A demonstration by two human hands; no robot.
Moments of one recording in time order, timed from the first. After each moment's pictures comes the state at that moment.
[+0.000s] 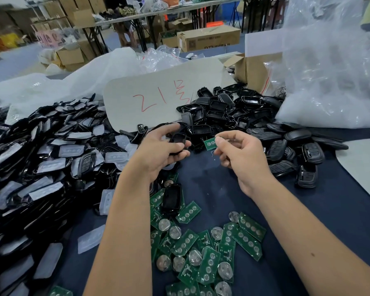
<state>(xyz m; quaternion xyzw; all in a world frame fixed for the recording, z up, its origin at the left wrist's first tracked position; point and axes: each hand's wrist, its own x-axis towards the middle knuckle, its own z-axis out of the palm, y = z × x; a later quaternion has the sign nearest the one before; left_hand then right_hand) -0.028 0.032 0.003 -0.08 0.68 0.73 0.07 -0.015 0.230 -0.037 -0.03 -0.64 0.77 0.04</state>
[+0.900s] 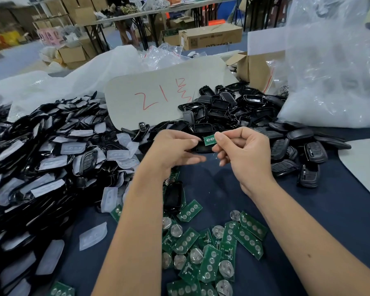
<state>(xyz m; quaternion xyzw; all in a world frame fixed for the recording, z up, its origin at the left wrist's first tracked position) -0.021 0.057 0.010 -0.08 0.73 0.68 0.10 -0.013 0.227 -0.041 0.01 -0.62 0.78 0.11</state>
